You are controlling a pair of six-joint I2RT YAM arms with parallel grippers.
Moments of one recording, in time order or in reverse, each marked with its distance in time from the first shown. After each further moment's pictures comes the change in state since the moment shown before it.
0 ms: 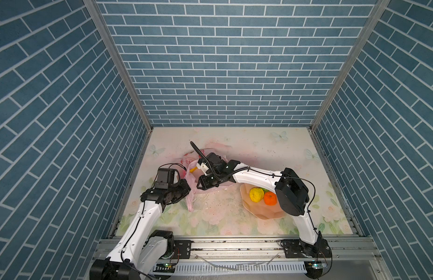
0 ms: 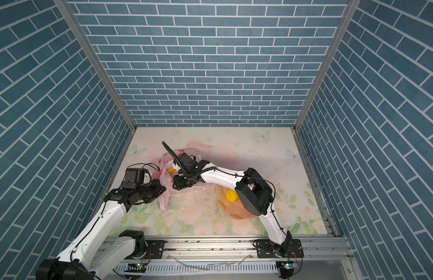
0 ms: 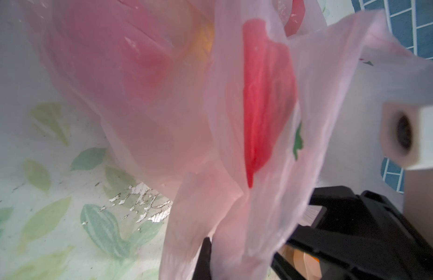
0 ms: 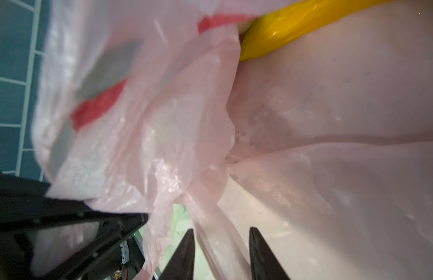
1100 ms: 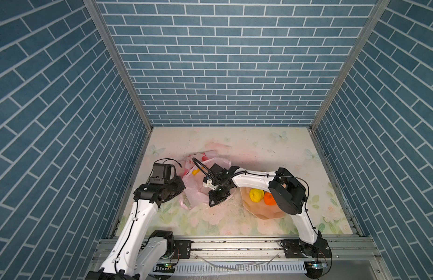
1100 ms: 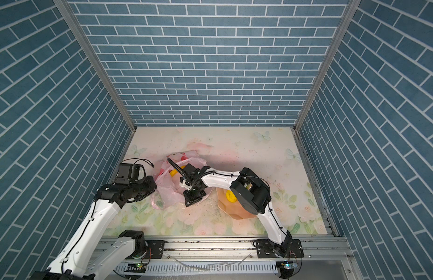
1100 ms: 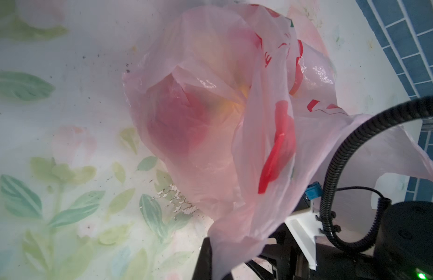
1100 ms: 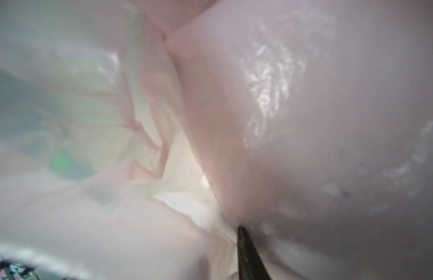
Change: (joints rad) left arm 0.006 -0.029 0.201 -0.269 -0.183 0.069; right arm -0.014 0.018 -0.134 -0.174 -0.132 -0.182
